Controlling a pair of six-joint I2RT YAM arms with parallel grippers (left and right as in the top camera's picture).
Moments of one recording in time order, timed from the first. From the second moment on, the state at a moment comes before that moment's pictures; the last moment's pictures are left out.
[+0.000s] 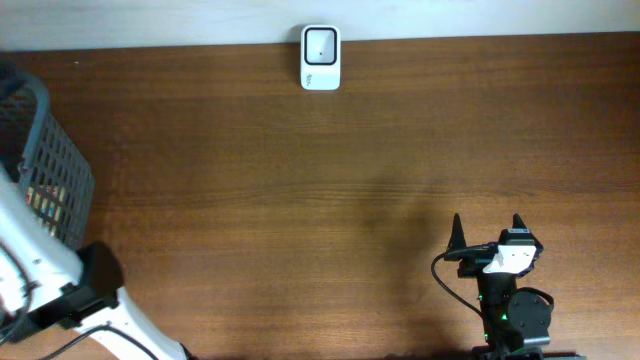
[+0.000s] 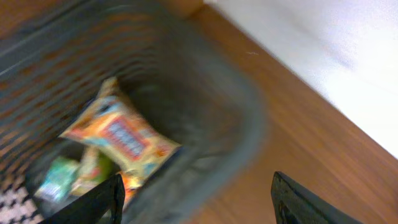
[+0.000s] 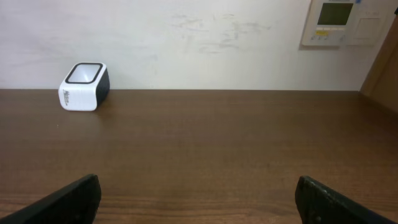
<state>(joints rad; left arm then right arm) 0.48 2.07 2.91 -1.67 -0.17 -0.29 0.05 0.02 0.01 -0.06 0.10 -0.01</state>
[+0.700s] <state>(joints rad) 0.87 2.04 1.64 -0.71 -0.02 -0.31 0.05 0.02 0.01 -0.06 0.10 -0.01</state>
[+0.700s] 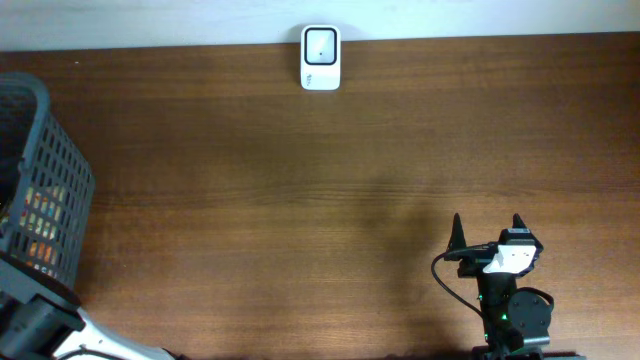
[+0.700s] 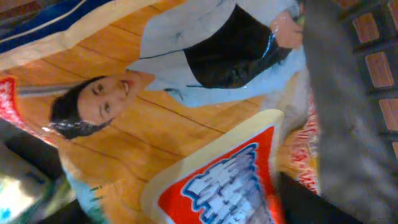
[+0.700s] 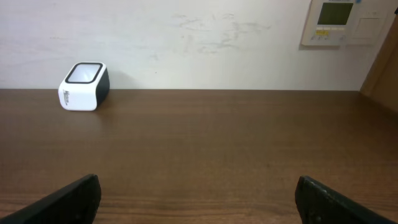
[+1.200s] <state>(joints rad) 0.87 1.97 1.45 -0.50 0.02 -0.31 0.05 0.02 0.01 -0.06 0.10 -0.01</state>
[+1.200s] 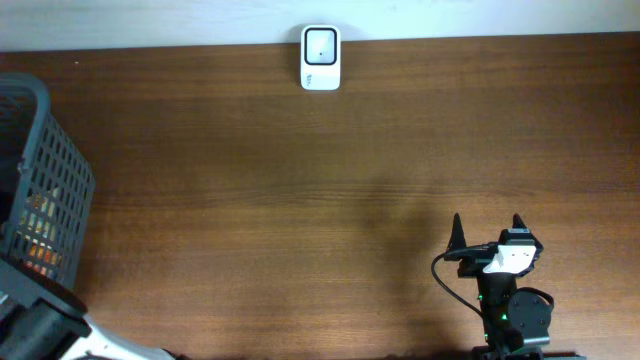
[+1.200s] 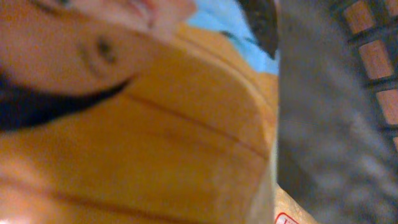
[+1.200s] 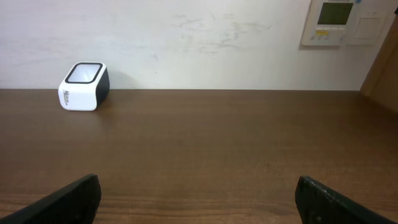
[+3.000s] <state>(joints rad) 0.88 1.90 1.70 -0.90 -0.19 -0.21 0.05 0.02 0.01 -0.06 0.10 -0.01</state>
